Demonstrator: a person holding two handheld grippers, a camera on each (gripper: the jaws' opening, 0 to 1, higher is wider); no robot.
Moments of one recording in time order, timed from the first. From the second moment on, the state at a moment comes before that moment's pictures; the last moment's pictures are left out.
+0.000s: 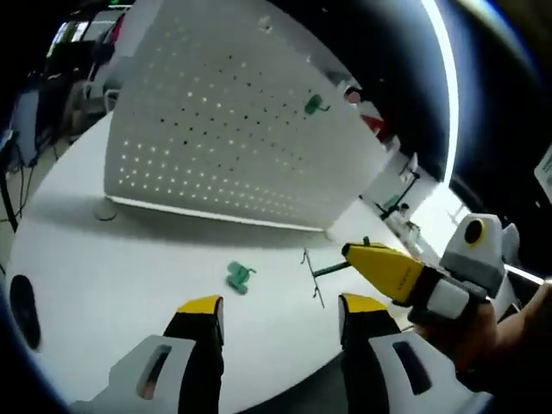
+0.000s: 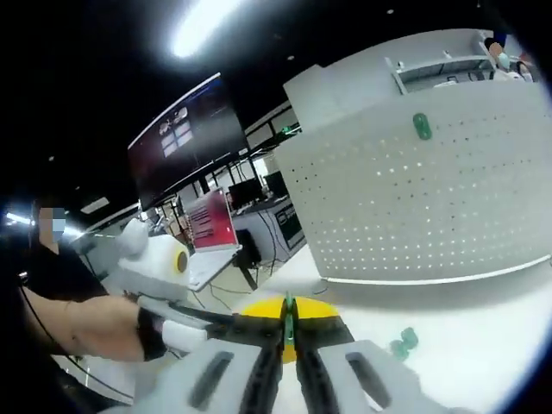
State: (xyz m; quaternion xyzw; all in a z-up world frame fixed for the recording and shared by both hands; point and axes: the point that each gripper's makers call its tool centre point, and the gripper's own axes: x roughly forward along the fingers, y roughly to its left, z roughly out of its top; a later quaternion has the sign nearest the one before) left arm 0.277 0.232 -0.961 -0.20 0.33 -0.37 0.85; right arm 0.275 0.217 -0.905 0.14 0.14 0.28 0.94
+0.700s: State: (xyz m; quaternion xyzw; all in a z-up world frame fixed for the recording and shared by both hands) left arm 0.275 0.209 -0.936 -0.35 0.31 -0.40 0.79; right arm 0.278 0.220 -0.890 0.11 0.10 0.28 0.95
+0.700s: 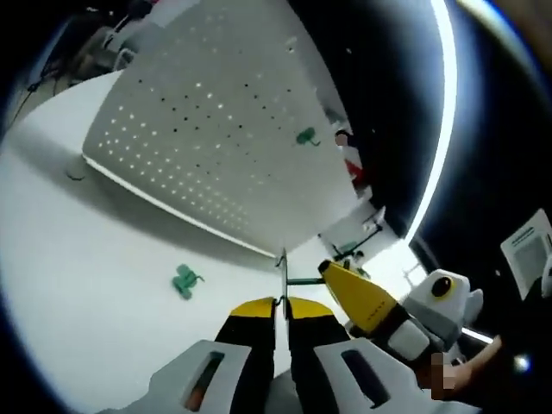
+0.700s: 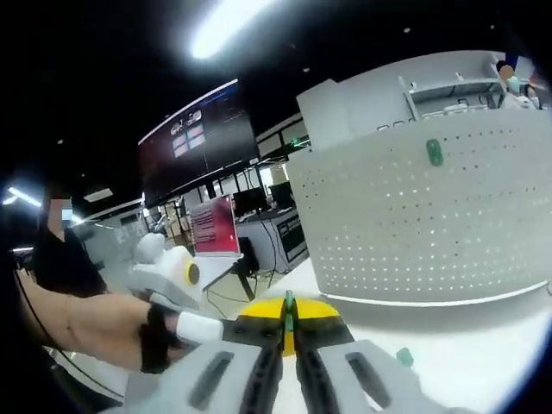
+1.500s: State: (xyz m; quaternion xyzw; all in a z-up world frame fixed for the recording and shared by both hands) left arm 0.277 0.230 -0.937 -0.25 0.30 -0.39 0.83; right arm 0.275 0.237 -0.893 0.10 0.10 0.30 0.94
